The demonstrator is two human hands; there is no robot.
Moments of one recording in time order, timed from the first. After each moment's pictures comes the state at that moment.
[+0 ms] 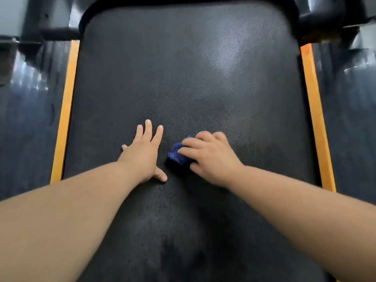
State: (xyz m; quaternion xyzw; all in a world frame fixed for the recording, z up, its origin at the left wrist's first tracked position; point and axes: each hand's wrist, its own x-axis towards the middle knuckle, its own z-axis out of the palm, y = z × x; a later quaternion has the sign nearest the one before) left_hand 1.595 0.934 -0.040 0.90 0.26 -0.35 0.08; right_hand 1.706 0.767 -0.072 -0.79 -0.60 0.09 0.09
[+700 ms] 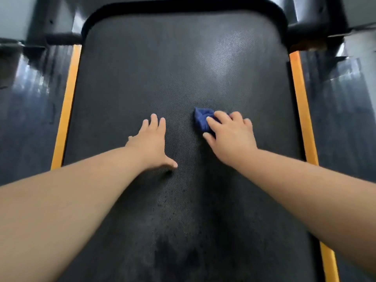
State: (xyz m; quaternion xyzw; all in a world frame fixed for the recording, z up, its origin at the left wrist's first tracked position) left_hand 1.624 0.924 -0.023 0.90 0.26 -0.33 0.12; right_hand 1.754 0.759 -0.055 -0.90 -0.44 0.03 0.01
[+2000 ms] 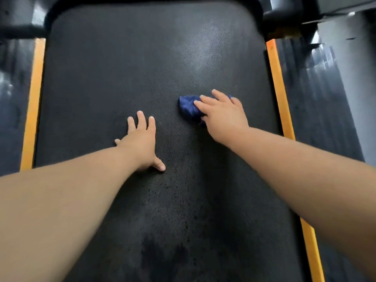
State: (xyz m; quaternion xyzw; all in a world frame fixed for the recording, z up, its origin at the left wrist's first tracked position) left_hand 1.638 0.906 -0.037 0.89 0.26 -0.37 0.12; right_hand 1.795 0.753 -0.059 -0.88 -0.46 0.09 0.03
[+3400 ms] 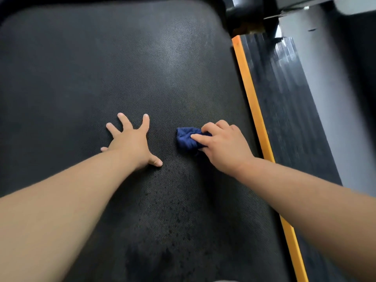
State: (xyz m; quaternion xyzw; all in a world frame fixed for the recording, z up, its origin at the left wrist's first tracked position) left_hand 1.675 0.877 -0.035 0.88 0.30 -0.34 0.14; right_hand 1.767 0.666 -0.062 -0.88 -0.47 0.06 0.05
